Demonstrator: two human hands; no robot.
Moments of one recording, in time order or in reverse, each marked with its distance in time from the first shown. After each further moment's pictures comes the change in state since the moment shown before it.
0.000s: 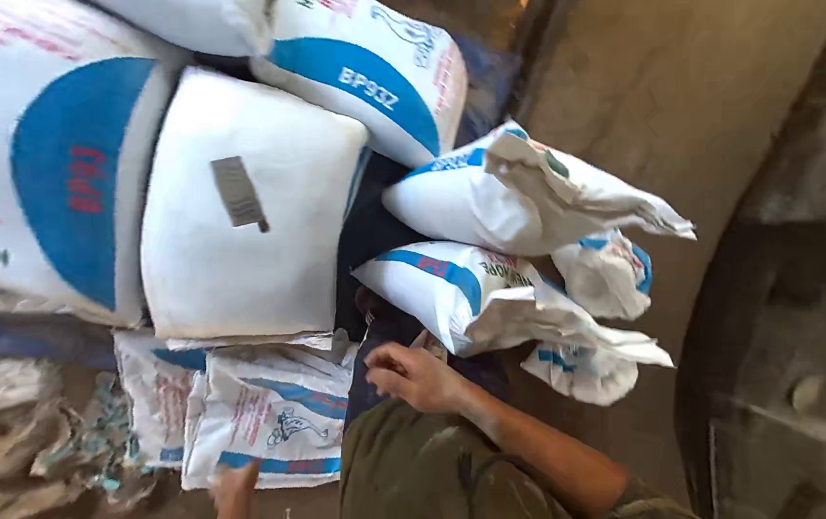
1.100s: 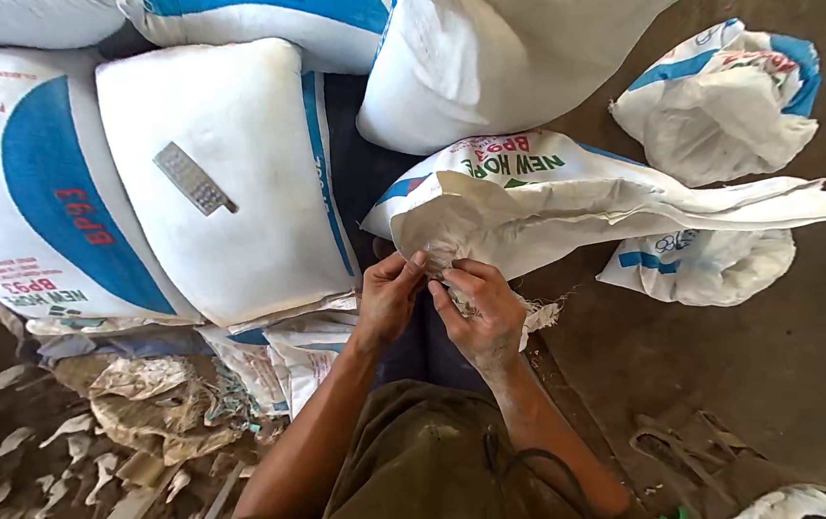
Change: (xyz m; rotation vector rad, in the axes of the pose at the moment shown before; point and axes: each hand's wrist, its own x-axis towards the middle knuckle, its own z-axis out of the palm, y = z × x) left_hand -0.249 0.318 0.133 -0.747 -0.992 0.943; right_hand -0.070 0.158 -0.011 -0.314 1.412 -0.466
